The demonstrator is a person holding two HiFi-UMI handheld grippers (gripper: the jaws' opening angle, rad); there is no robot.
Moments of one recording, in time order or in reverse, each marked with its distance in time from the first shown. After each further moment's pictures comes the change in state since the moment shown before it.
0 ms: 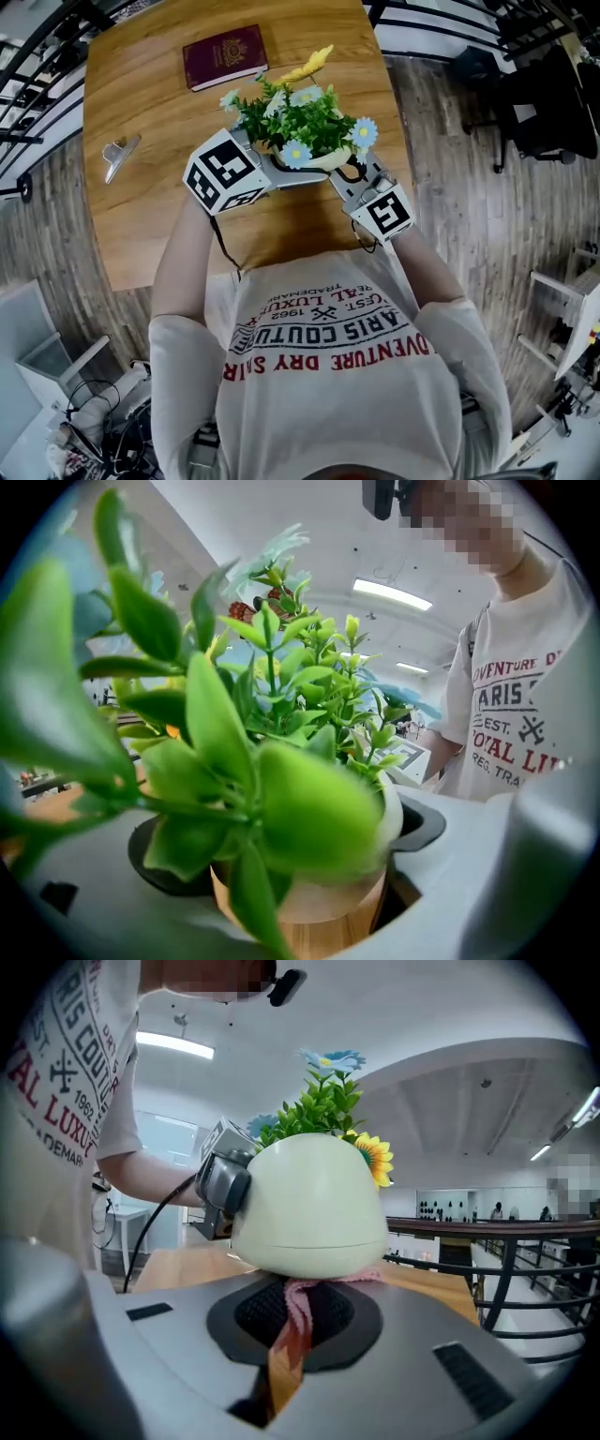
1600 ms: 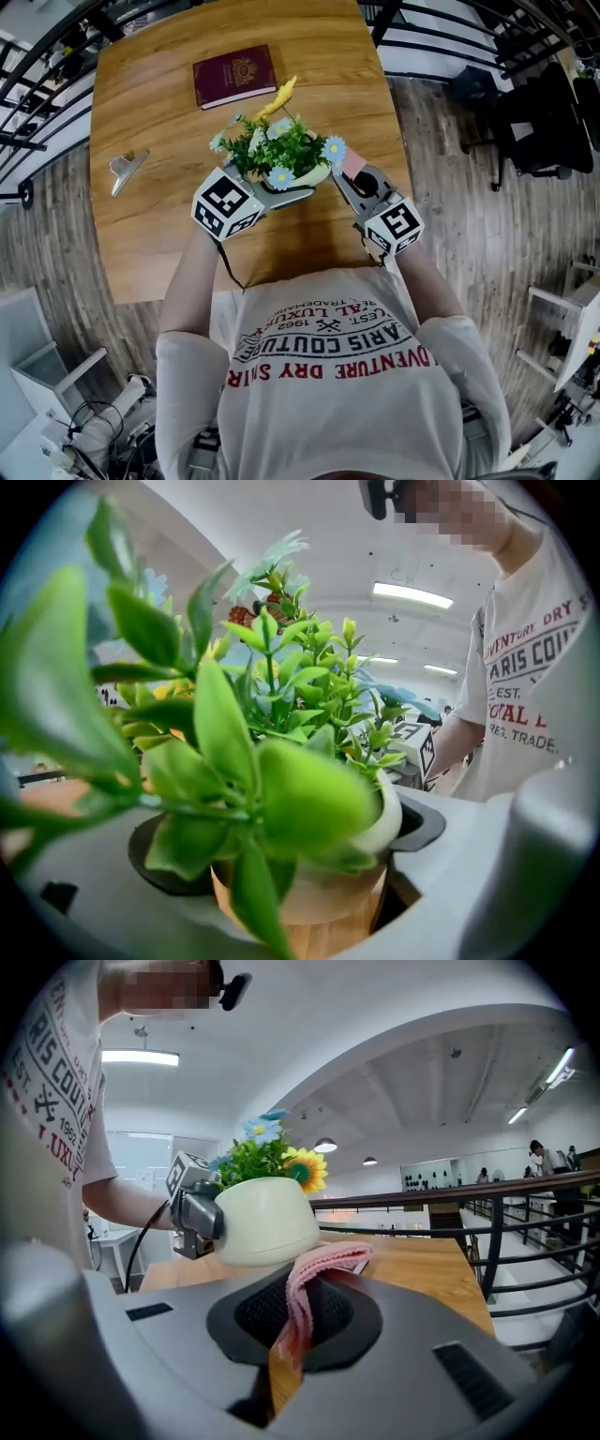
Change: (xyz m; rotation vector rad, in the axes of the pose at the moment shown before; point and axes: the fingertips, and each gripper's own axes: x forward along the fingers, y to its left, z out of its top) left arm -0.028 0.023 -0.047 -0.055 -0.056 0.176; right arm -0.012 -0.020 -0.039 0.188 0.095 -0.048
